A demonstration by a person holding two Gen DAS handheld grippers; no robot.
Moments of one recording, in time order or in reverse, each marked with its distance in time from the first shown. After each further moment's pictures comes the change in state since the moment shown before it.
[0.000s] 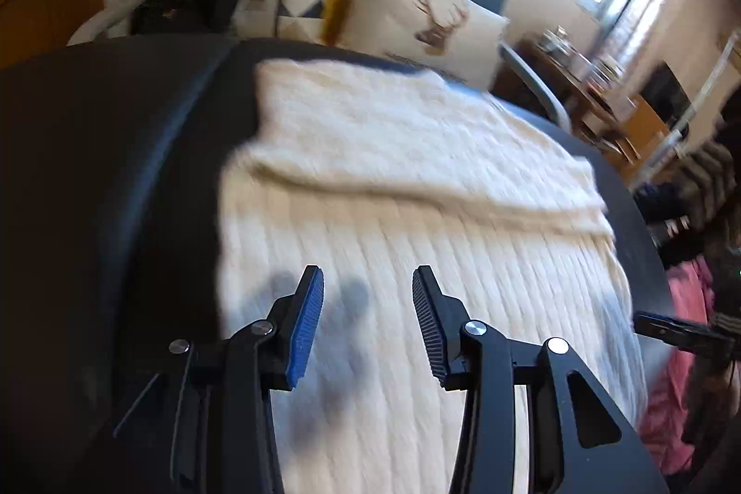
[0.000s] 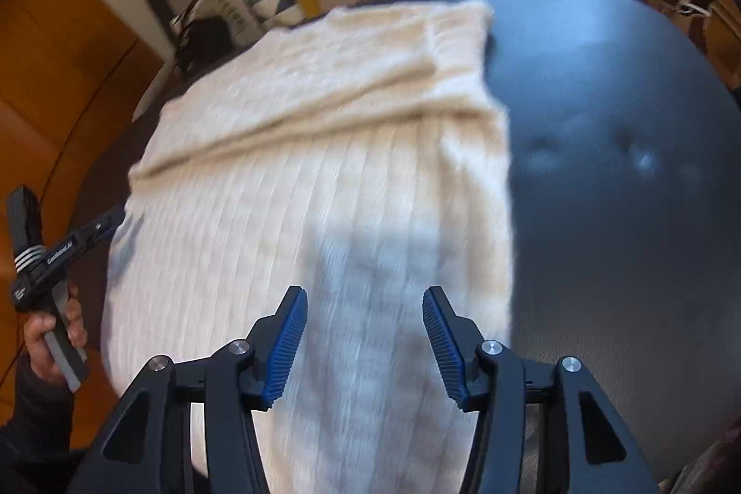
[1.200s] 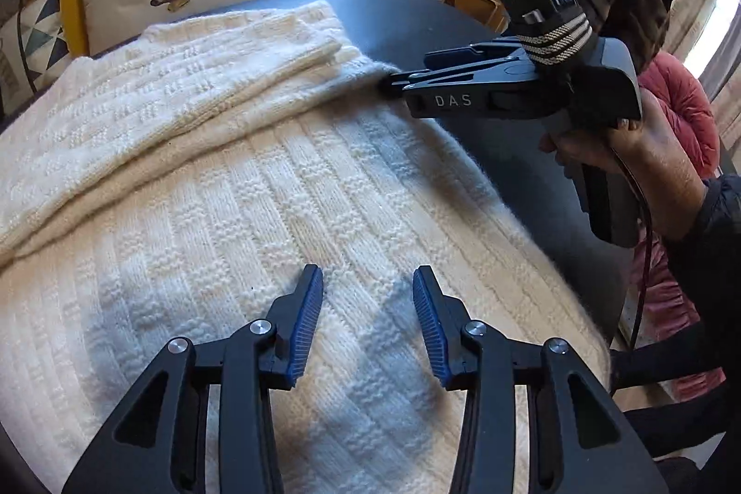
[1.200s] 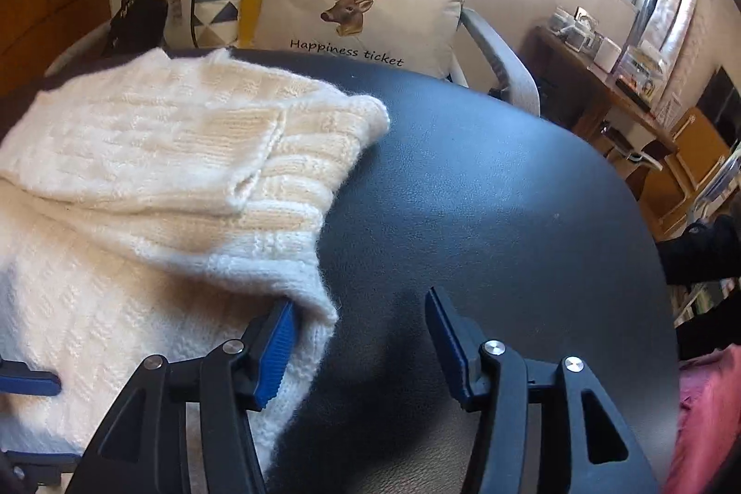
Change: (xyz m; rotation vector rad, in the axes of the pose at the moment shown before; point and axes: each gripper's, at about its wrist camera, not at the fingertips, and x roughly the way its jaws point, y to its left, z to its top) left arm 0.098 -0.241 -0.014 0.440 0.221 -0.276; right arm 0.028 -0.066 0.093 -0.302 -0.183 -0.414
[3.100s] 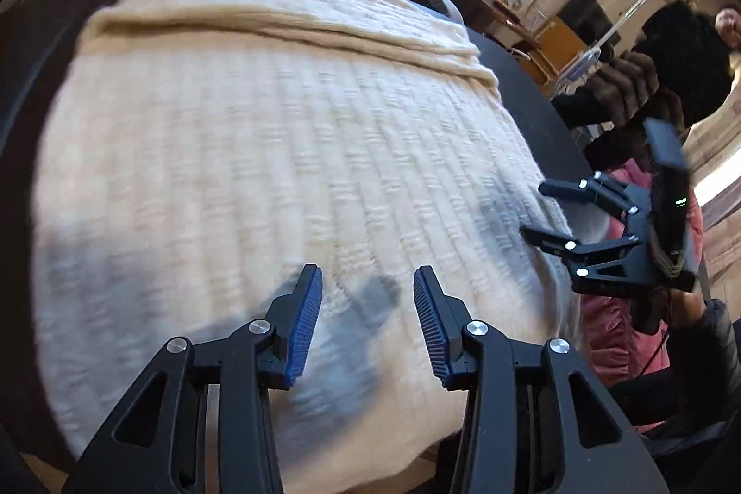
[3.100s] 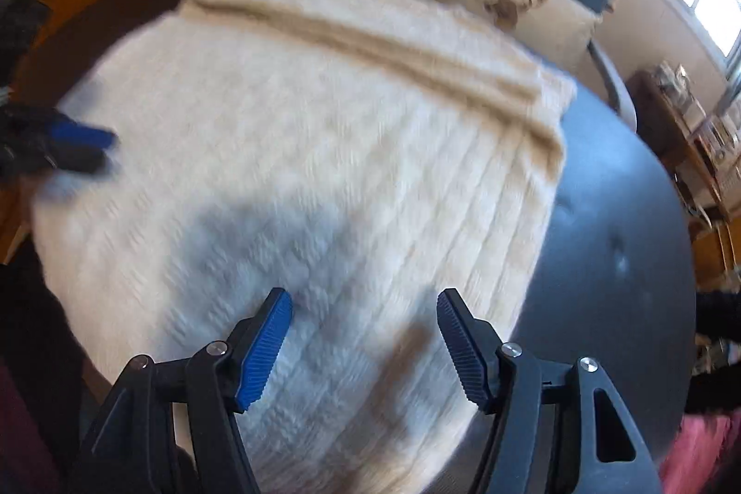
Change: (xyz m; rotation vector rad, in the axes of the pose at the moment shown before) left arm -0.149 0.097 -0.169 -0.375 -0.090 0.009; right arm -0.097 0.133 -0.106 -0.285 0.123 0.163
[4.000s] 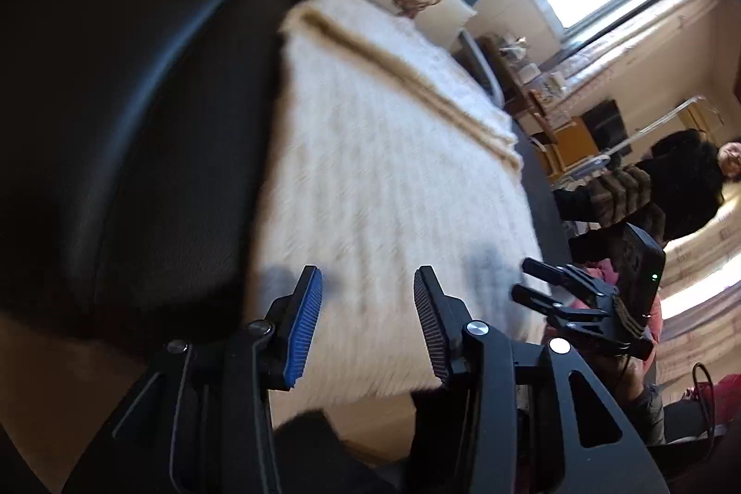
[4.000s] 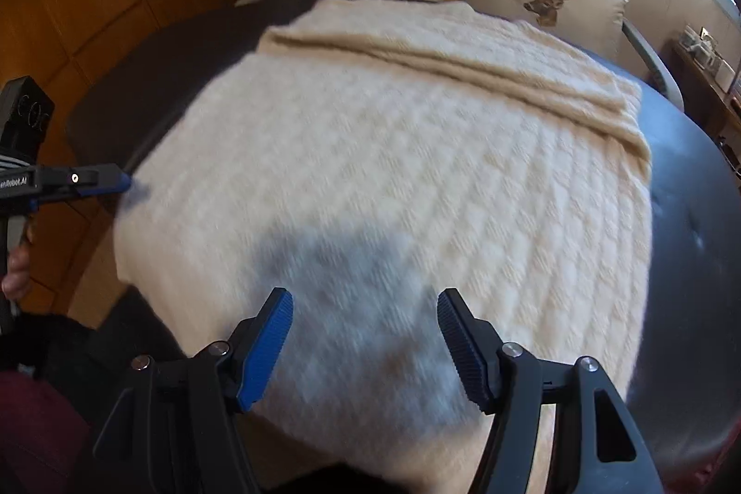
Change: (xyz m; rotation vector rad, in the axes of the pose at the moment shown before) left arm -0.072 0.050 -0.018 -0.262 -0.134 -0.058; right arm -0.020 0.076 0.029 0.097 -0.078 0.219
